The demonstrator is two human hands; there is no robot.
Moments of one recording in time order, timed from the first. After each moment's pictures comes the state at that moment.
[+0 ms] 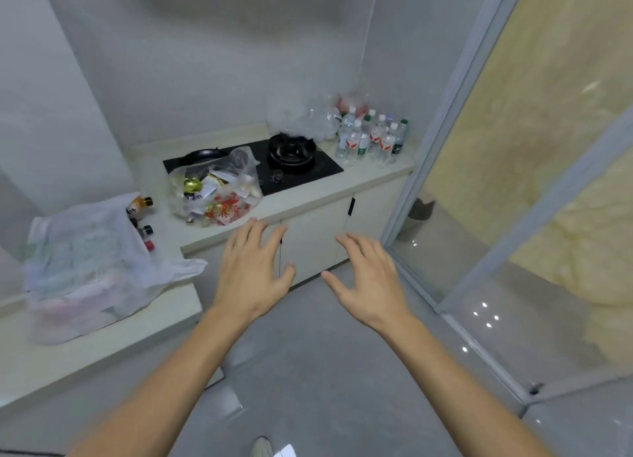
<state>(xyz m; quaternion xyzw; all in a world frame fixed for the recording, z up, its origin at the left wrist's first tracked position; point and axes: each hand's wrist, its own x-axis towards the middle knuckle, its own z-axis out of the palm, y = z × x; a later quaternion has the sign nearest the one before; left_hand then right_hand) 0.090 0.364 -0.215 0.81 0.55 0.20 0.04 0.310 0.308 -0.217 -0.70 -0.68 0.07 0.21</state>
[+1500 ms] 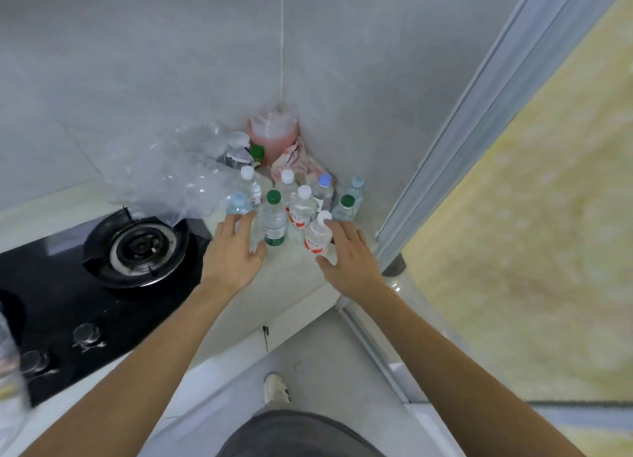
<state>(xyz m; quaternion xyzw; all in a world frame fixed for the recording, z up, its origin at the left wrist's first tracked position) 0.568 1.072 -0.321 0.76 0.59 0.17 0.19 0.802 1.003 -0.305 -0.74 -0.64 0.16 0.14</state>
